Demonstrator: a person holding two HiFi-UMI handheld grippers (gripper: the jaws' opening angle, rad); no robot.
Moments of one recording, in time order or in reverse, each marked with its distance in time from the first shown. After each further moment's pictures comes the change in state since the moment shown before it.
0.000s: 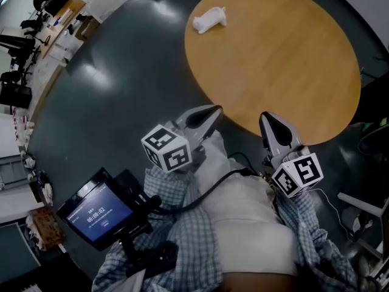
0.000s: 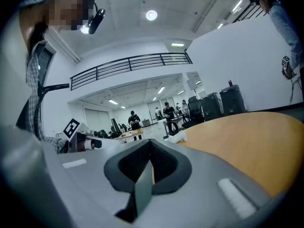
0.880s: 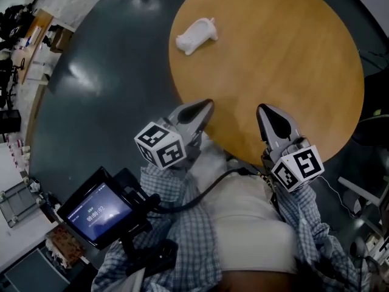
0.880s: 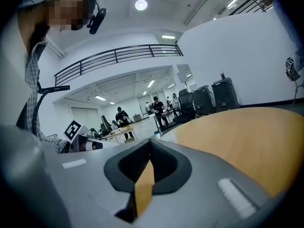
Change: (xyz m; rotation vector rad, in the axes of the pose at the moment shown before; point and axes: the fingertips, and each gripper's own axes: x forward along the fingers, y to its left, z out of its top) left arm 0.011 -0.047 -0.030 -0.077 0.128 -0.077; right arm -0.075 -0.003 0.006 0.056 0.049 -0.167
